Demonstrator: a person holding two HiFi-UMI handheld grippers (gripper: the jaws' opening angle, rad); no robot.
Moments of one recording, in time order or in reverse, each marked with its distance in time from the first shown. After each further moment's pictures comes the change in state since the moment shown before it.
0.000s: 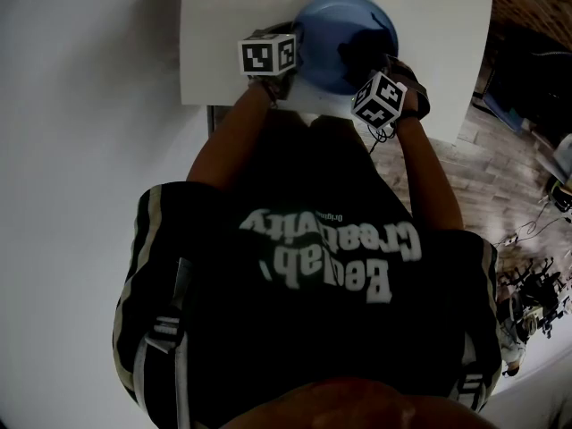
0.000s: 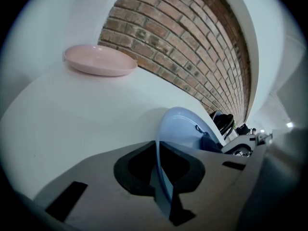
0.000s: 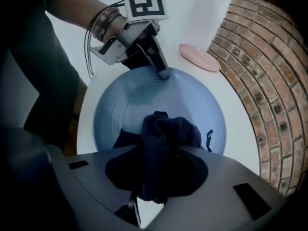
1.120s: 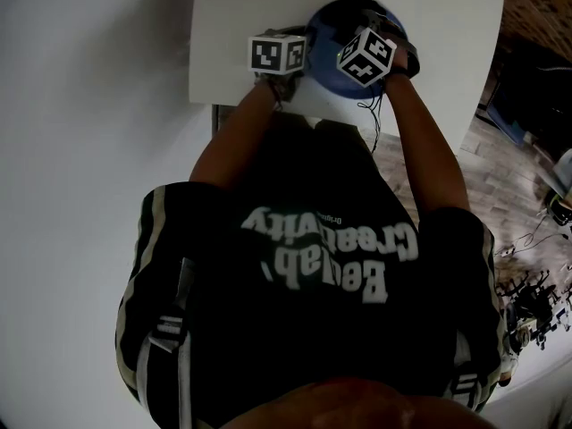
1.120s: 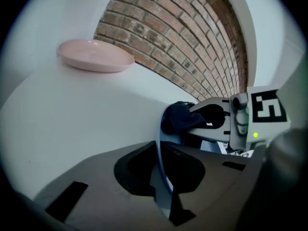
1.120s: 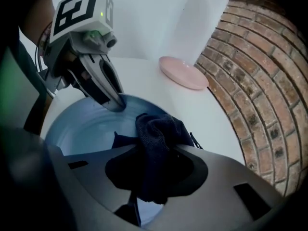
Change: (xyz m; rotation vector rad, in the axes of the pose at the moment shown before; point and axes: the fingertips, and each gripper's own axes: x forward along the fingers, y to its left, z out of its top) left arm 0.003 -0.004 -0.001 0.008 0.044 -0.060; right arm 0.039 -0.084 0.089 0.000 -0.132 -0.117
